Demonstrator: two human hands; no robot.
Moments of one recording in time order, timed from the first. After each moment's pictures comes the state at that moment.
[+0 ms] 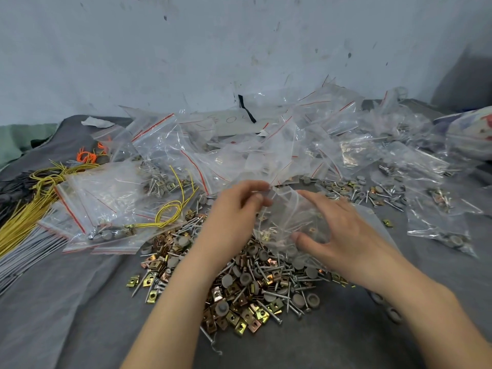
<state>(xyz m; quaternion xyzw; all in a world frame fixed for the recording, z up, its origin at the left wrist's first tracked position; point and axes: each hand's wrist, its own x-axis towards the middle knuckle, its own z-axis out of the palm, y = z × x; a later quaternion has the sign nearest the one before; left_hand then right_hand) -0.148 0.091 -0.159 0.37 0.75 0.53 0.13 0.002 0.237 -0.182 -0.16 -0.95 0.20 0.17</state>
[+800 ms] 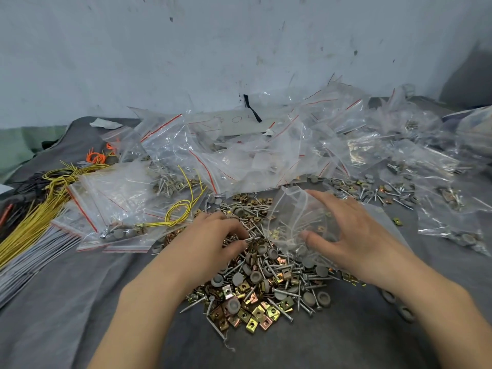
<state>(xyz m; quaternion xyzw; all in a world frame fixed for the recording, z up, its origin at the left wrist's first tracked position) -0.166 0.028 -0.160 0.48 0.86 0.14 0.08 0.003 0.233 -0.177 -0.17 -0.95 0.21 0.16</state>
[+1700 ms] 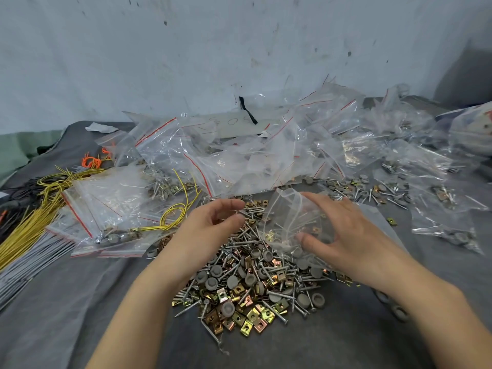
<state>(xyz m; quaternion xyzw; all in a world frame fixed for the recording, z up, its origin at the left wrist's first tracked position) -0.174 0.044 -0.171 0.33 0.75 0.53 0.22 0.006 0.233 -0.175 -0.17 -0.95 0.21 0.15</state>
